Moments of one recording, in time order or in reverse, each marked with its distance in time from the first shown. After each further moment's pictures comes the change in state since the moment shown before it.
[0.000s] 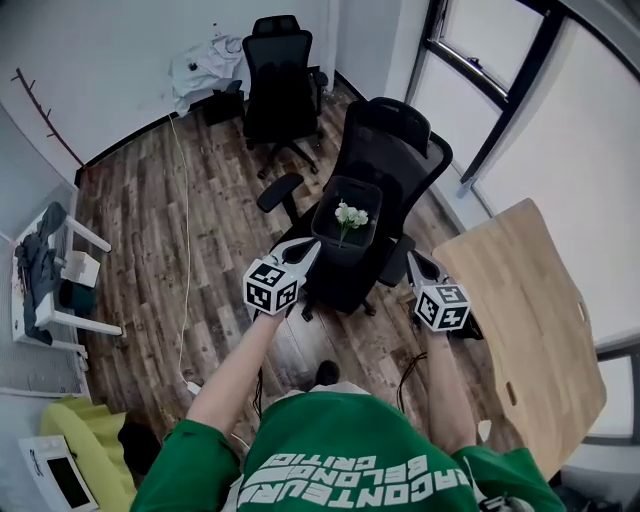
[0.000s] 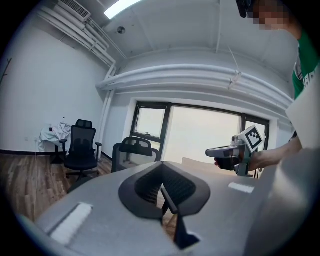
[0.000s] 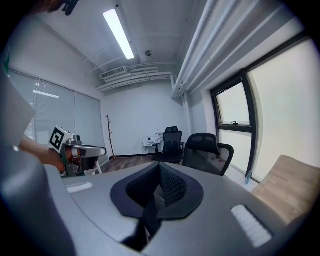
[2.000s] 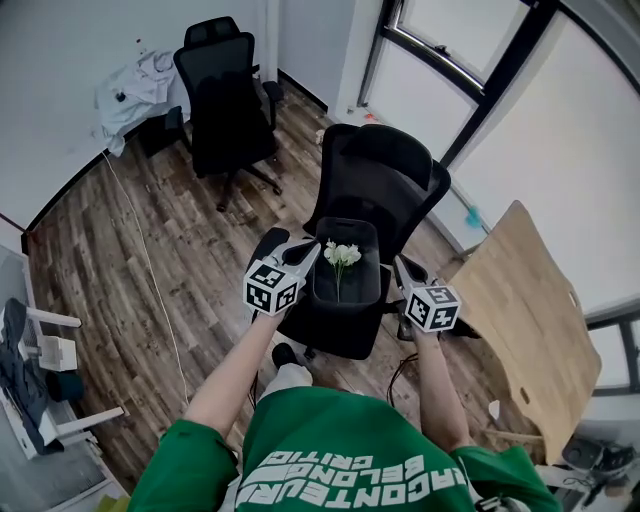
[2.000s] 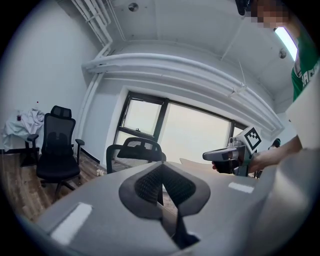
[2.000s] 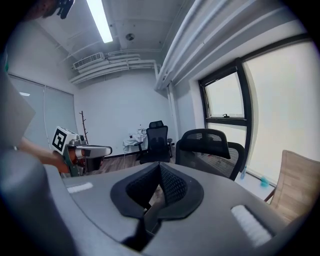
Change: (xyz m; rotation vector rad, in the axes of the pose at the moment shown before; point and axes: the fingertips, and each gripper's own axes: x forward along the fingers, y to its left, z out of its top) left arm 0.172 0.229 0.047 -0.022 0.058 -0.273; right arm 0.244 -0.038 0.051 0.099 0.065 -0.202
